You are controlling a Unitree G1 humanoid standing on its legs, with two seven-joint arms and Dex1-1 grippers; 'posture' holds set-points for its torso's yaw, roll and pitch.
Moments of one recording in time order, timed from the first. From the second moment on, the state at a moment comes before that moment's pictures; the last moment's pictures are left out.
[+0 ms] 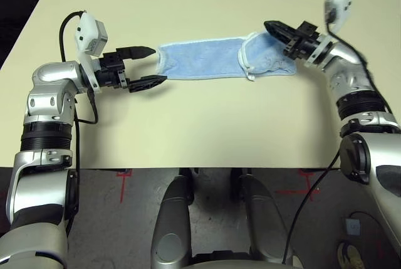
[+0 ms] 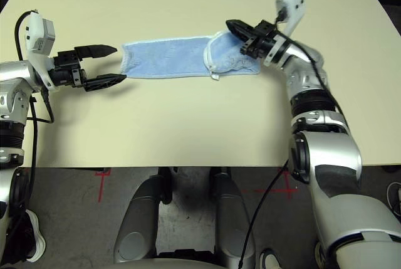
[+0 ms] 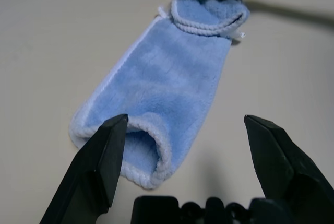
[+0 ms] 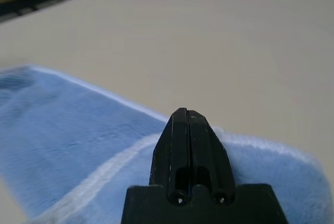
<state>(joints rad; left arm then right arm) -0.82 0.73 0.09 0.49 -0.33 0.13 -1.34 -1.15 -0.34 -0.17 1.13 0.20 -0.15 0.81</state>
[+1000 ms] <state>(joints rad) -0.79 0.72 0.10 0.42 -0.33 0.19 -1.30 -0.95 -0.61 -0.22 0.82 0.36 -0.09 1.37</state>
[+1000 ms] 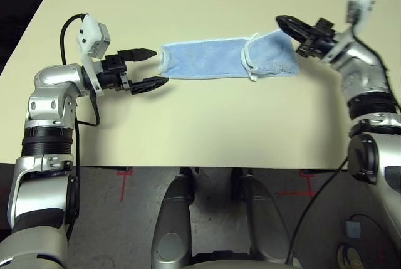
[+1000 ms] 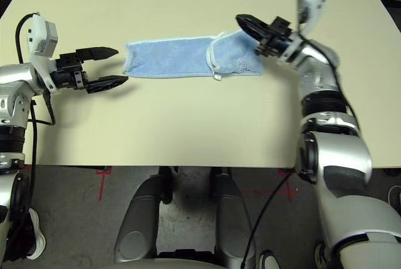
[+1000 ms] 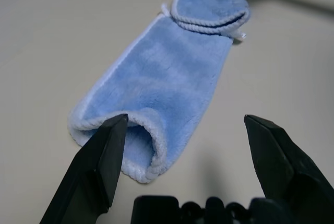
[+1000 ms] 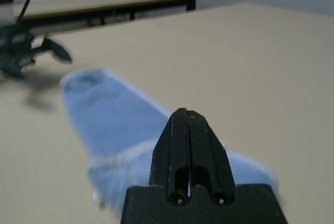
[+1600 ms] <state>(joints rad) -0.81 0.72 0.10 0.42 -0.33 0.22 -1.28 -0.93 -0.66 -0.16 0.98 0.29 -0.34 1.55</state>
